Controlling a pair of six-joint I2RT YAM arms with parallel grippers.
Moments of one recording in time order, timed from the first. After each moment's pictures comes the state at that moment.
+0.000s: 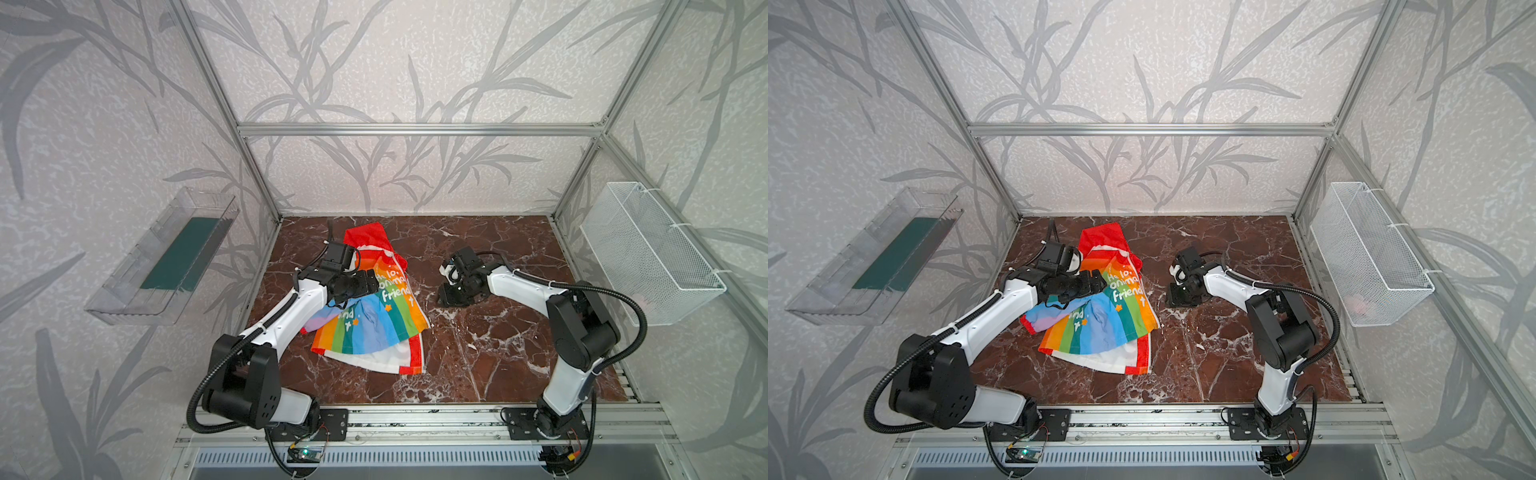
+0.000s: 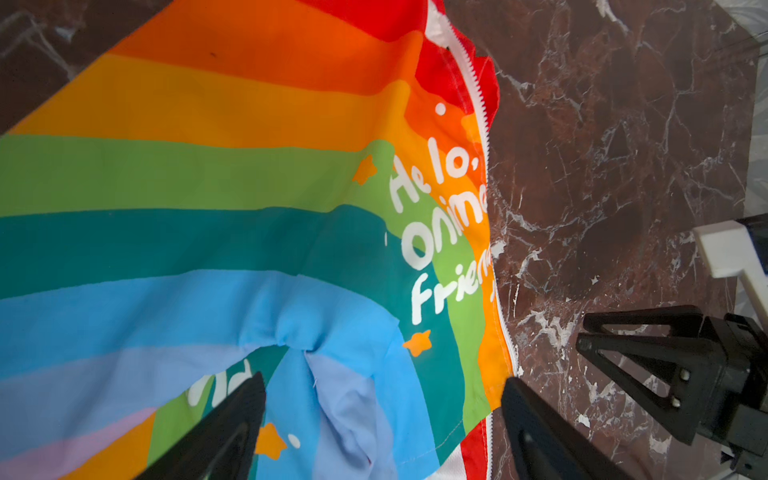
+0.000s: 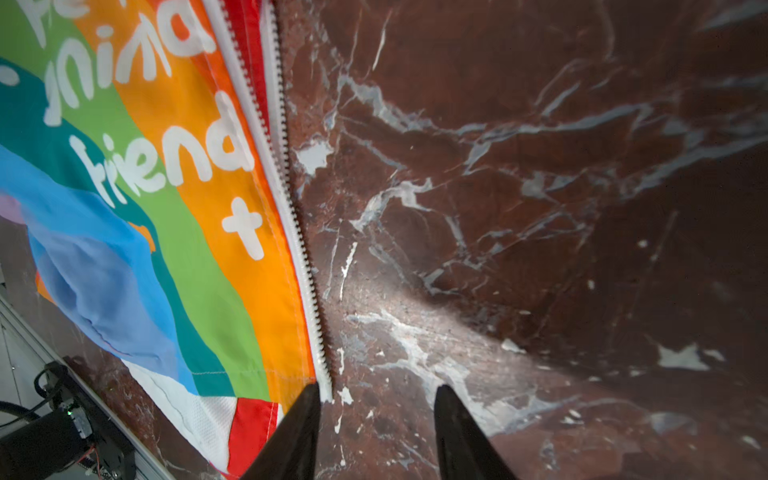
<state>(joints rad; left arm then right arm) -0.26 1.43 1.02 -0.62 0.21 -0.51 0.53 1.82 1.19 -0.57 -0.36 0.38</state>
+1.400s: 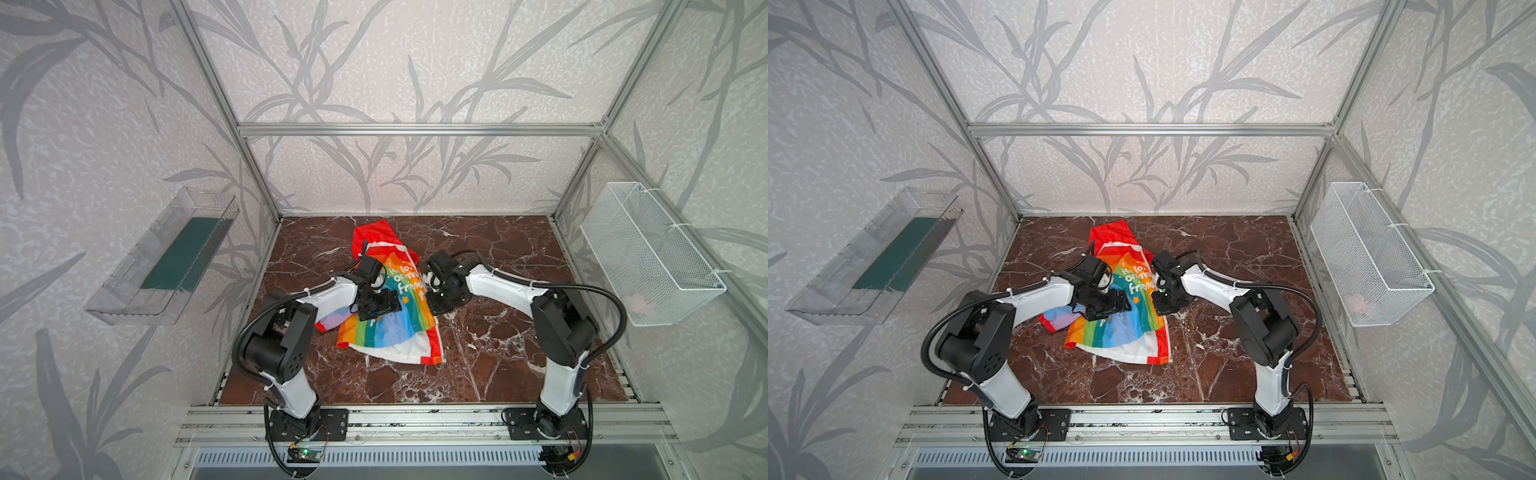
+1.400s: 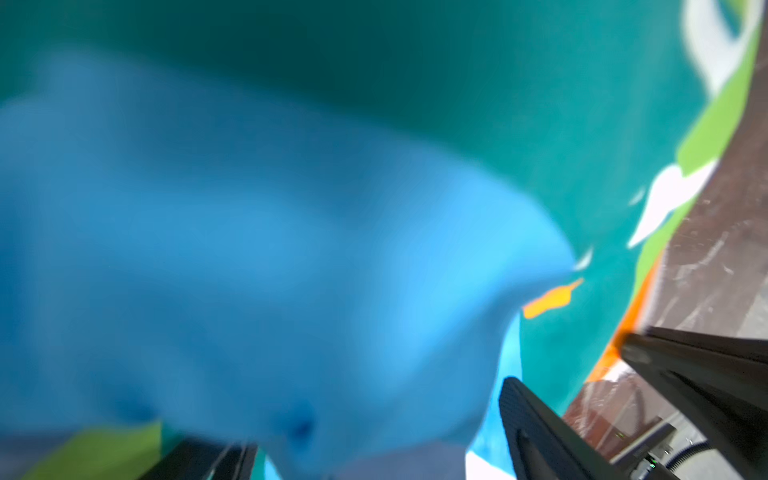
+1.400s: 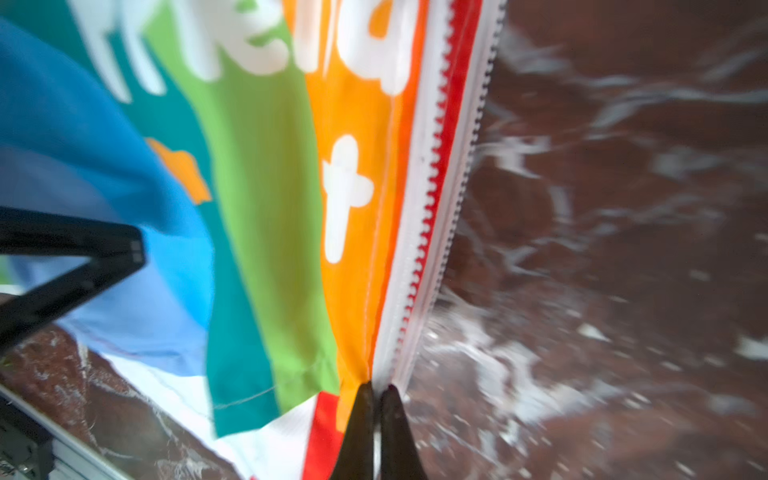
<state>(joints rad) -0.44 1.79 1.08 -0.52 0.35 -0.58 0.60 1.84 1.32 -0.77 -0.21 0.31</state>
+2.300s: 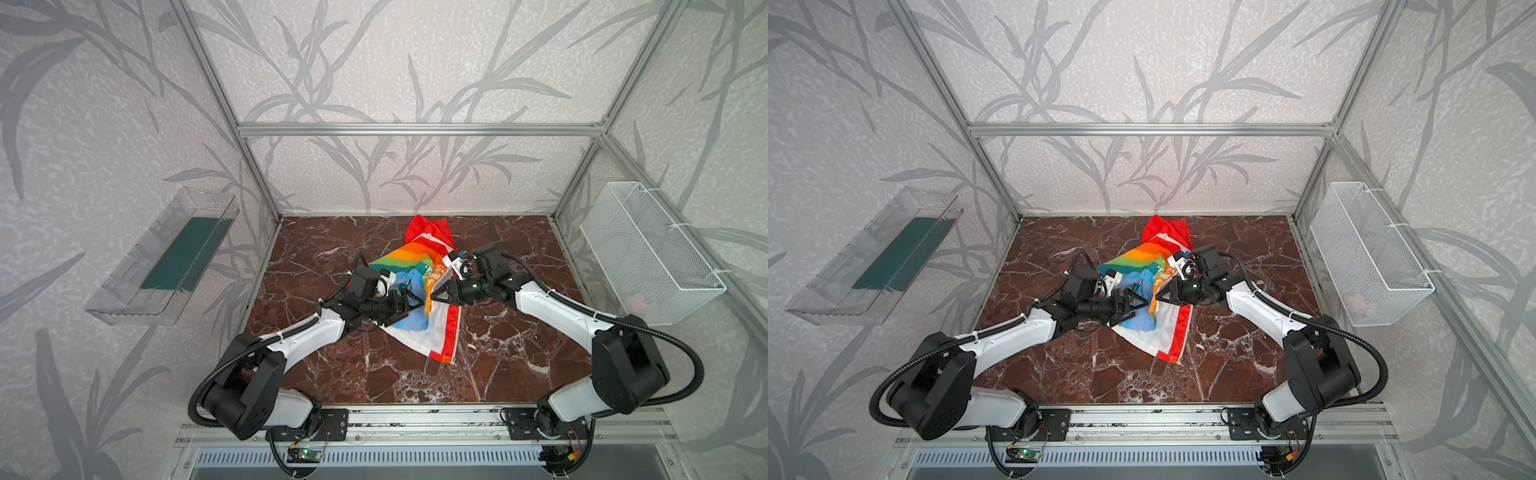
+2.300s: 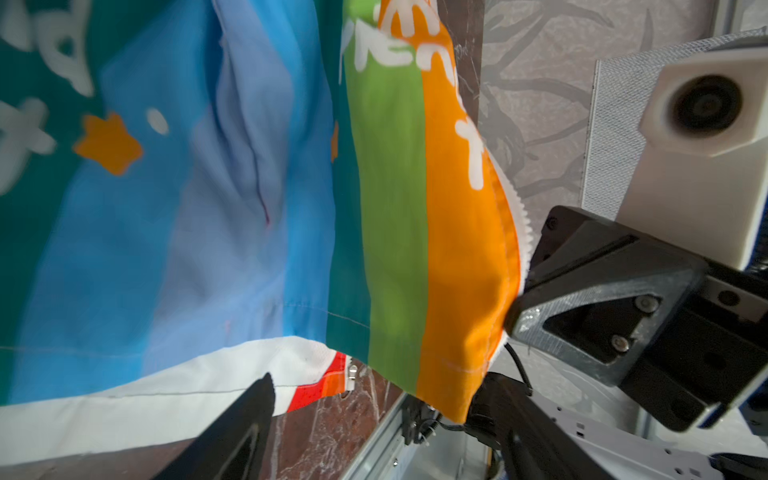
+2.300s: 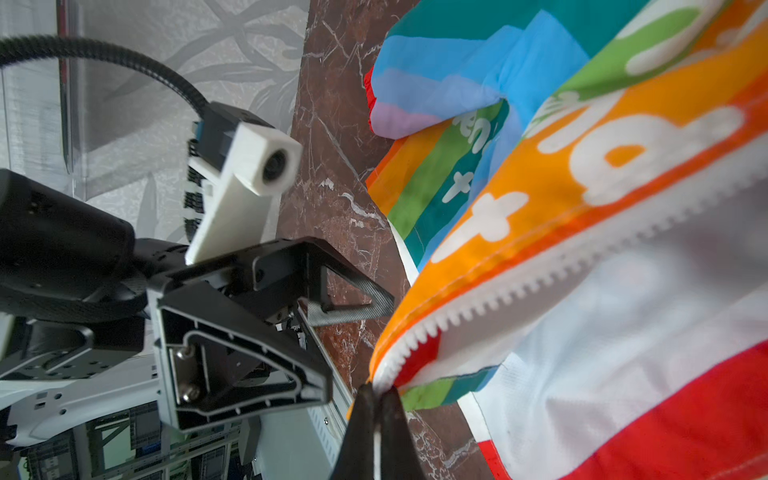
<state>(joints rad) -0.53 1.41 0.67 0.11 0.66 -1.01 0.47 1.52 0.98 -0.27 -0.78 0.59</state>
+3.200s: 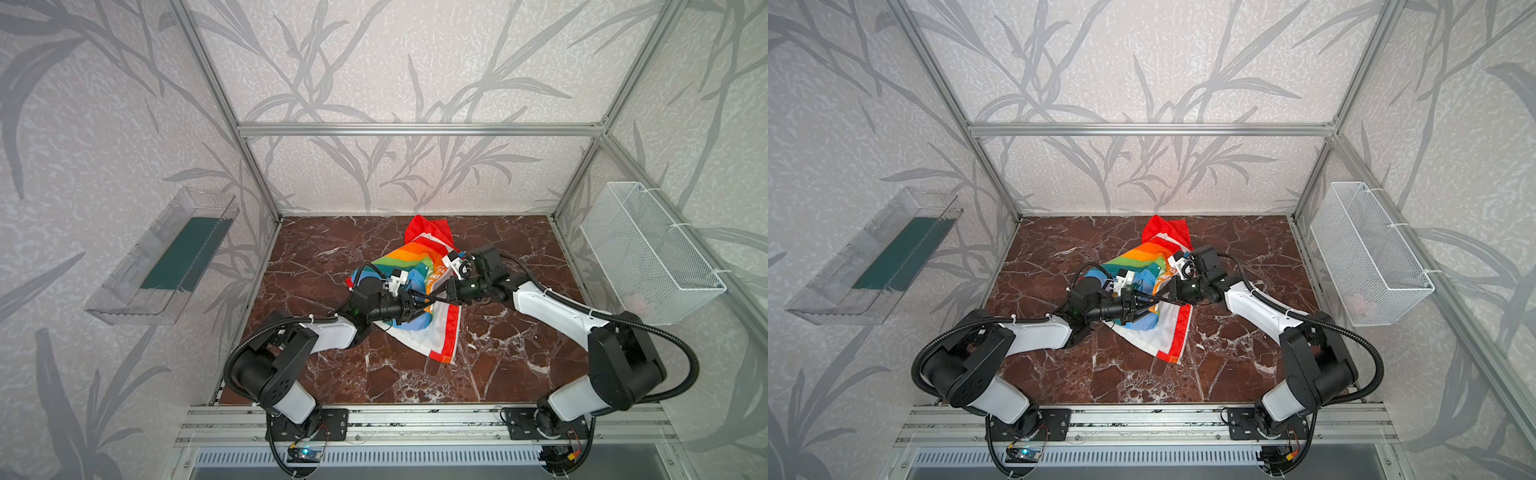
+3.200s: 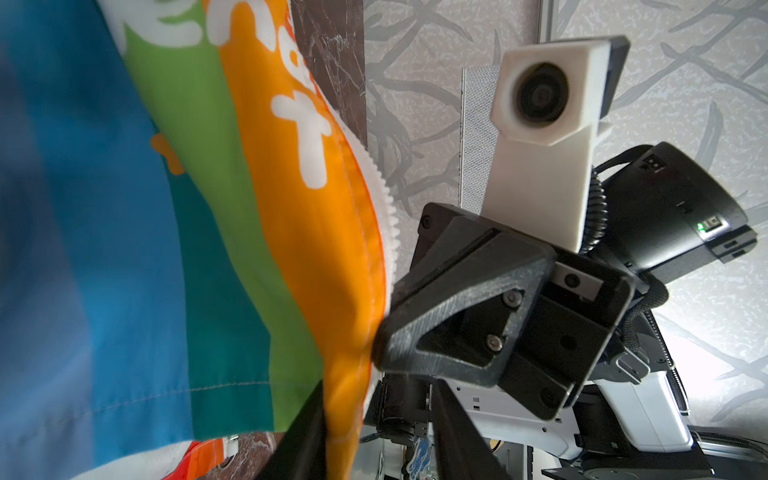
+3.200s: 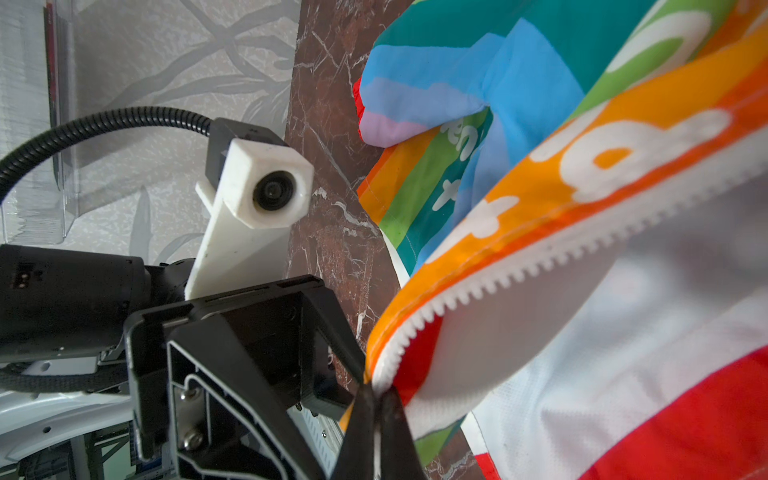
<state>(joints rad) -0.58 1.58 0.57 0.78 0.74 -1.33 0.48 1.53 0.98 -0.25 -0.75 0.61</state>
